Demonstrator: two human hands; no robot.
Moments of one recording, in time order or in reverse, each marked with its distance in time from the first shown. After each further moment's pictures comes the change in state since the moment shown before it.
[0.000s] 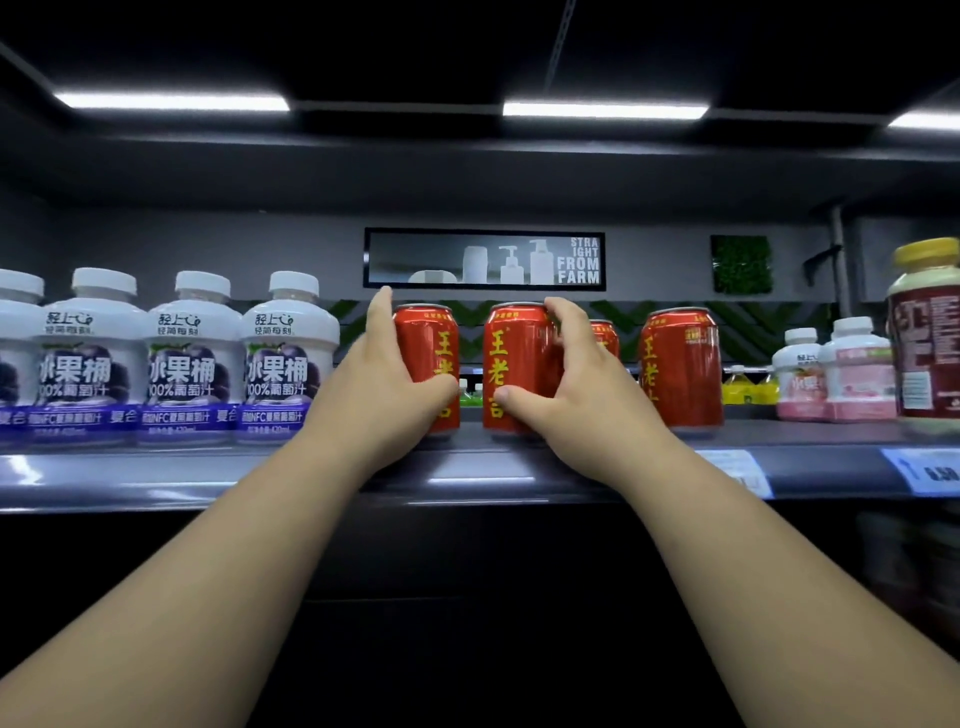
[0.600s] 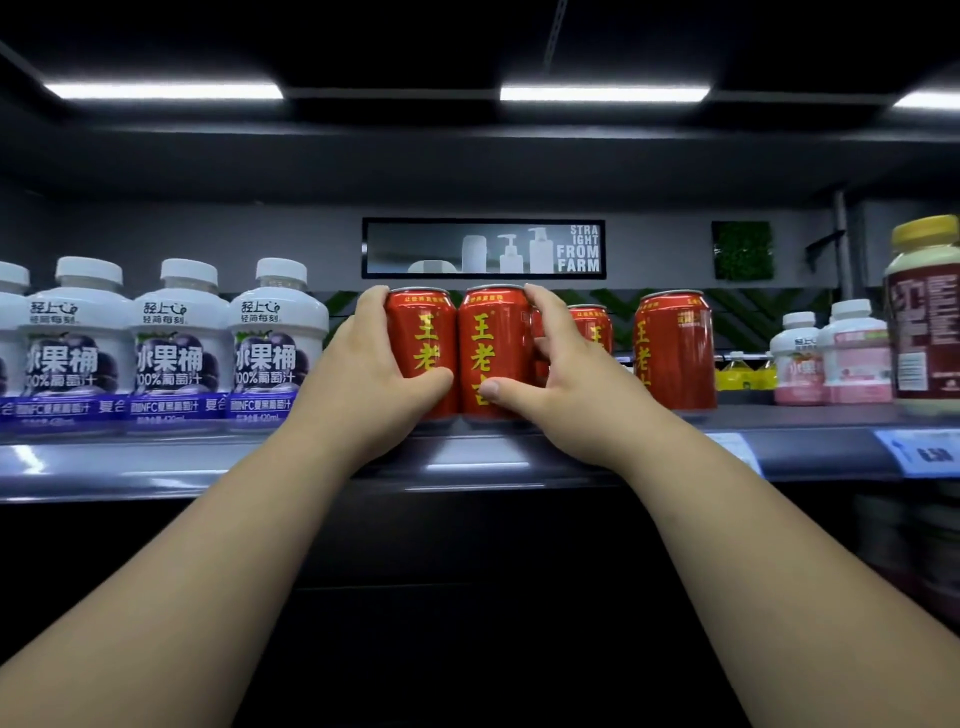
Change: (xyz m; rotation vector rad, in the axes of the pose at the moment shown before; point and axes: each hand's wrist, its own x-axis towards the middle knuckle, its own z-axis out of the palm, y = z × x) left_hand -0.003 -0.001 -0.001 0.032 0.058 0.115; right_hand 0.001 0.003 -0.004 0.011 -0.119 -0.031
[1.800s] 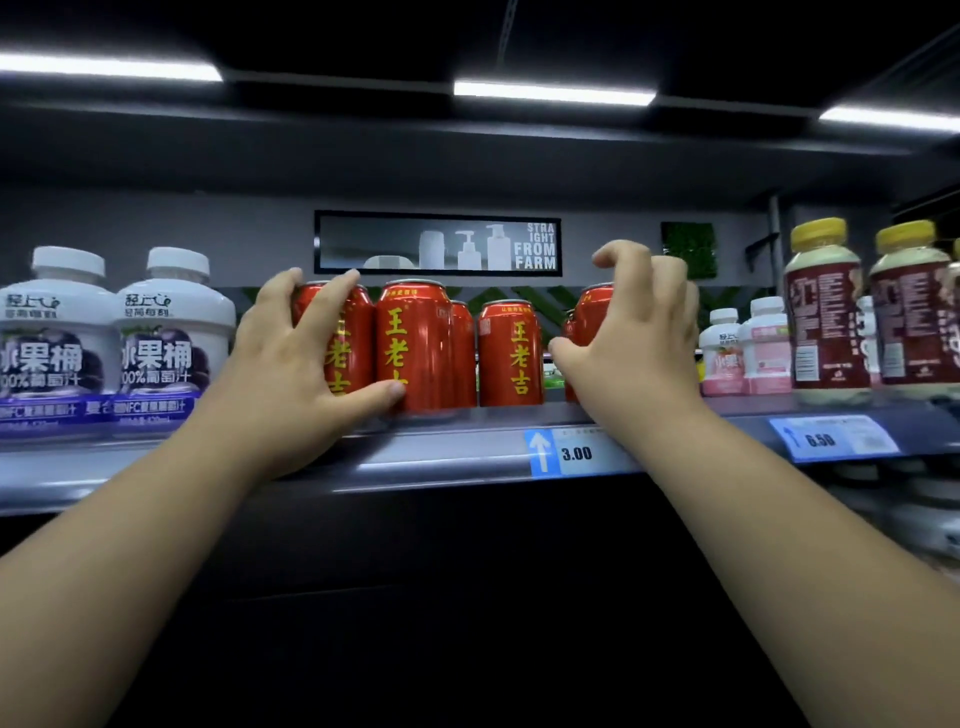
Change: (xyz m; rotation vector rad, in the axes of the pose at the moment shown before) left_hand -0.008 0.011 0.003 0.192 -0.064 0.122; right_hand -0.011 0.055 -0.051 -0.269 0.599 0.063
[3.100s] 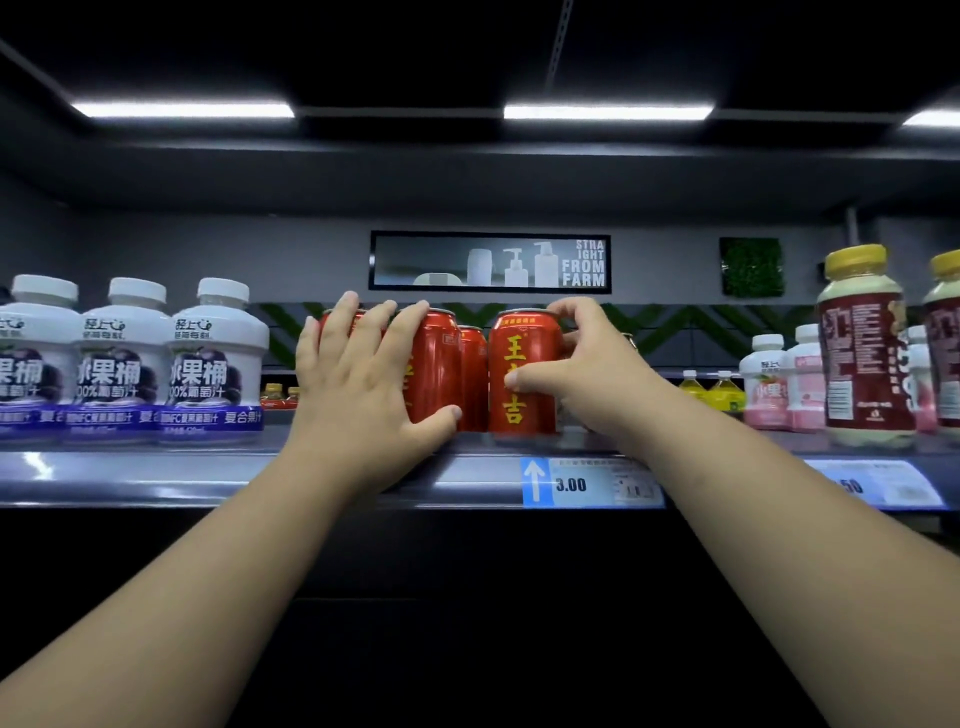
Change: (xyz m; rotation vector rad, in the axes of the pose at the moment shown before) left_hand 0.003 0.048 0.026 0.276 0.128 0.042; right_hand 0.027 0.004 0.012 0.647 -0.611 0.202
